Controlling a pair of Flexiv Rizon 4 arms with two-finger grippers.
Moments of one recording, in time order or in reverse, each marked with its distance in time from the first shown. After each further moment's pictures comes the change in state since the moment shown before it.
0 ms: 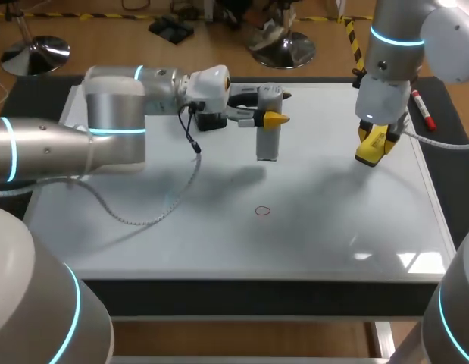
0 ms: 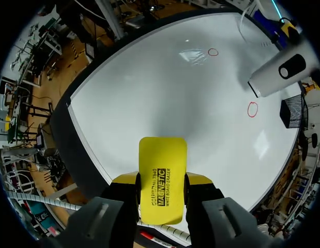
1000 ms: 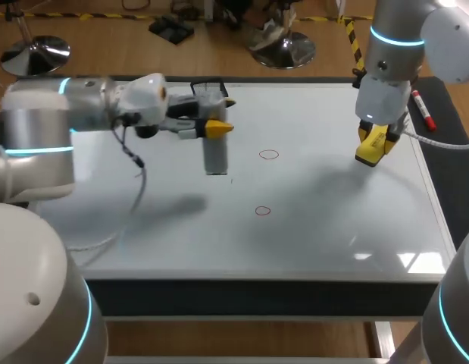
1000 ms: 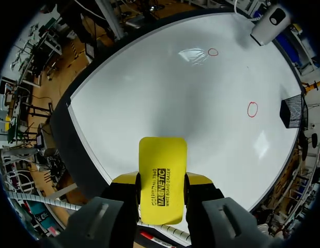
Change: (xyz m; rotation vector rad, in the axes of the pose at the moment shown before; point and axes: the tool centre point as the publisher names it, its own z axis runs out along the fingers) left arm 0.077 -0.049 -0.092 0.003 -0.077 -0.042; right arm 0.000 0.000 0.000 0.000 0.000 0.000
